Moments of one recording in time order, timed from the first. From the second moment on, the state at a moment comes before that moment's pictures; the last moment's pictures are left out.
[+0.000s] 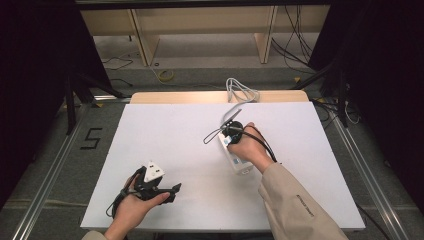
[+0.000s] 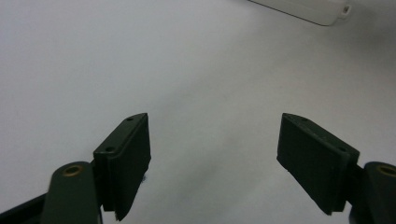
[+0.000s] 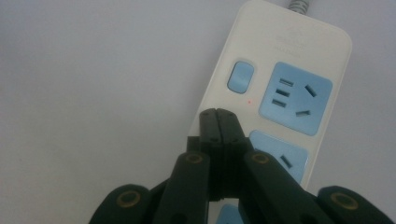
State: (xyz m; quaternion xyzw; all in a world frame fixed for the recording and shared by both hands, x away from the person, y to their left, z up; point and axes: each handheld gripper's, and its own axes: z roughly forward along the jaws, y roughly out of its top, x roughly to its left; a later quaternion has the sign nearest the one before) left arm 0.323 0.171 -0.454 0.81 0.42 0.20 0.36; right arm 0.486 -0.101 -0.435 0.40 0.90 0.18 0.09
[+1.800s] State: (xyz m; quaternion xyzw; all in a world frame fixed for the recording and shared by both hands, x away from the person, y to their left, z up) left arm 0.323 0.172 -0.454 0.81 0.42 0.19 0.36; right arm 0.480 -0.106 -0.436 0.39 0.89 0.22 0.08
